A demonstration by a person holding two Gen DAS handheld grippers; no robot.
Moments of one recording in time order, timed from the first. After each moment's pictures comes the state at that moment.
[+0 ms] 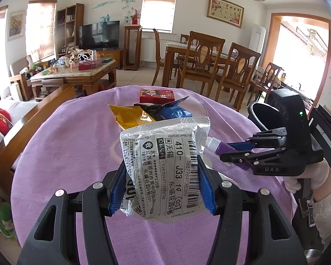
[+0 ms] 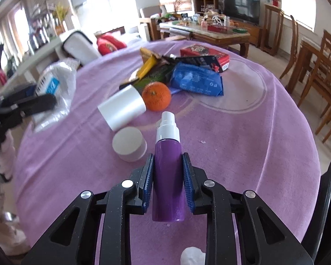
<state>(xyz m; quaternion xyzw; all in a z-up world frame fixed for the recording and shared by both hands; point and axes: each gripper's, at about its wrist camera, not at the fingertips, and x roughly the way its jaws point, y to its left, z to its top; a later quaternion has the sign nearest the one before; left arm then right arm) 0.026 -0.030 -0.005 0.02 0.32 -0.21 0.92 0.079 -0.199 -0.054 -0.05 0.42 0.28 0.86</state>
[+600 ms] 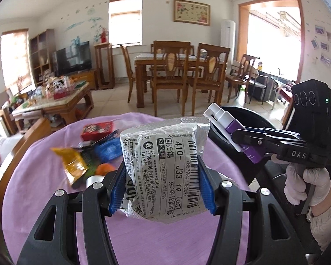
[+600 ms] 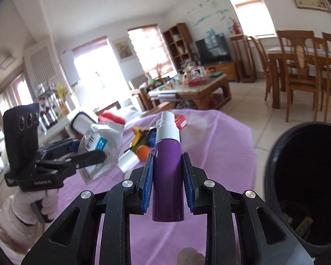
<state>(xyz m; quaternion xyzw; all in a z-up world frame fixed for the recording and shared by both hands) -0.008 -0.162 0.030 0.09 0.27 -0.28 0.92 -0.017 -0.347 0.009 0.13 0.25 0.24 0.93</state>
